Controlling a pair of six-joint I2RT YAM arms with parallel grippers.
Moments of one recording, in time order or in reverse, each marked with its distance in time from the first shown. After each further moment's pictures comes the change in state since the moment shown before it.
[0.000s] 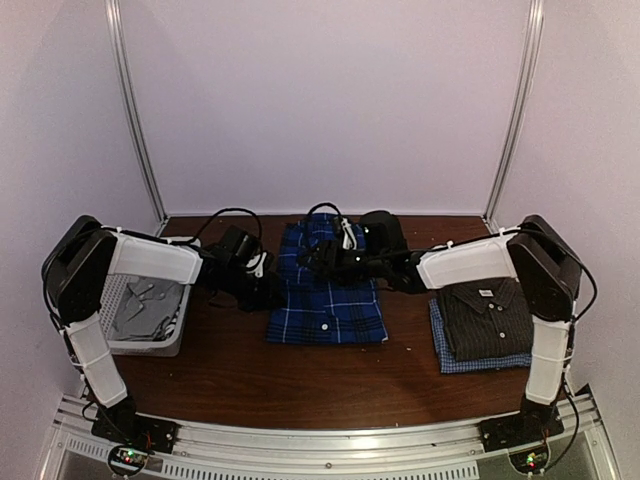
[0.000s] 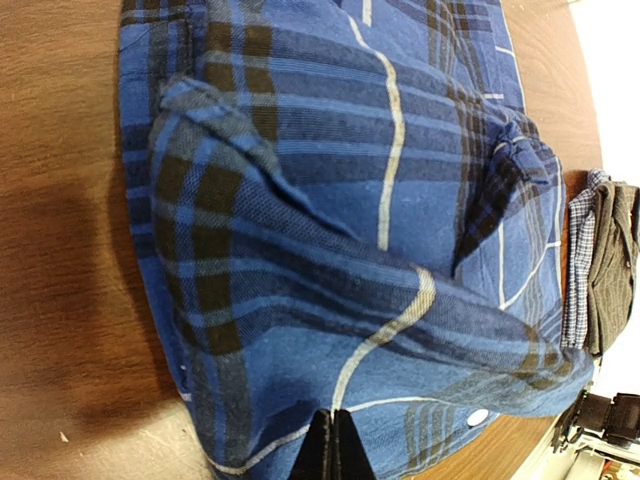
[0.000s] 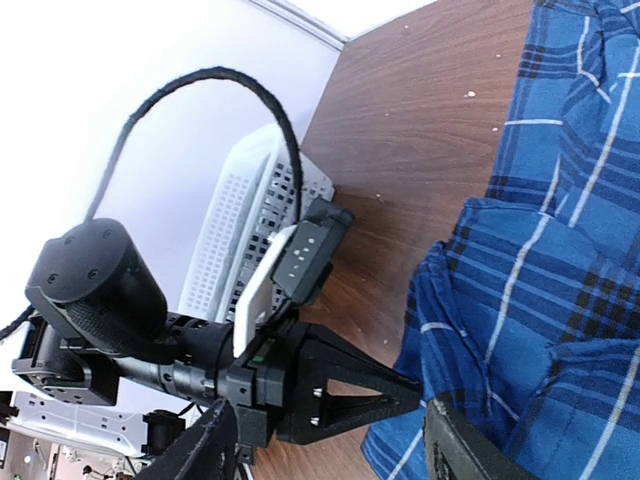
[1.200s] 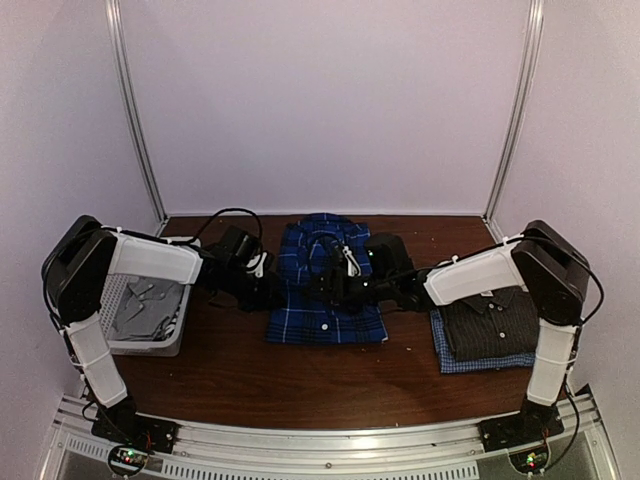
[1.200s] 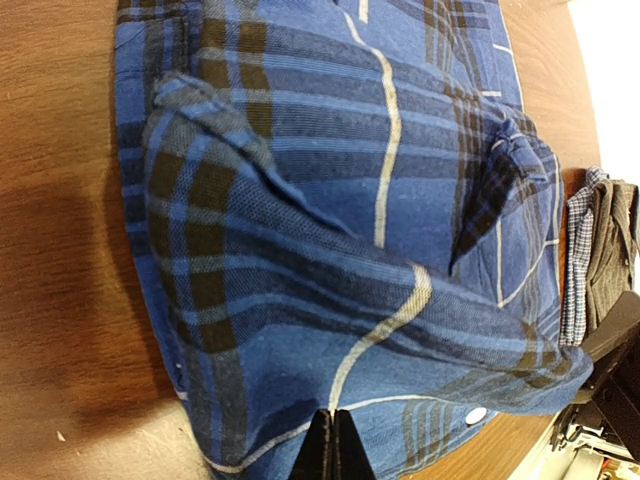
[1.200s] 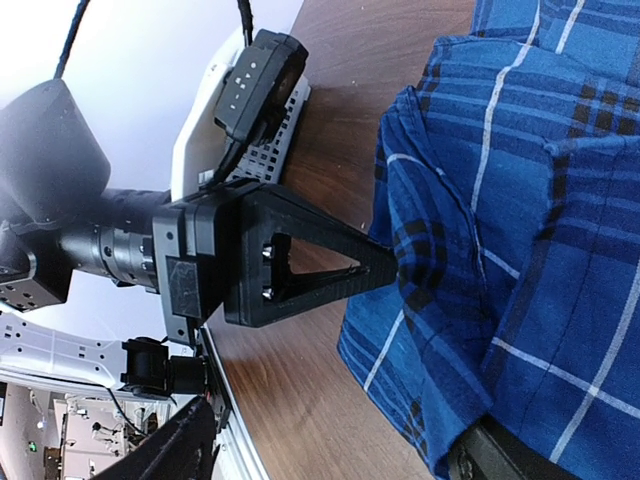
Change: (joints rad) left arm 0.000 0.000 0.000 0.000 0.007 0.000; right arm 0.030 -0.061 -0.170 -0.037 -0.079 -0.031
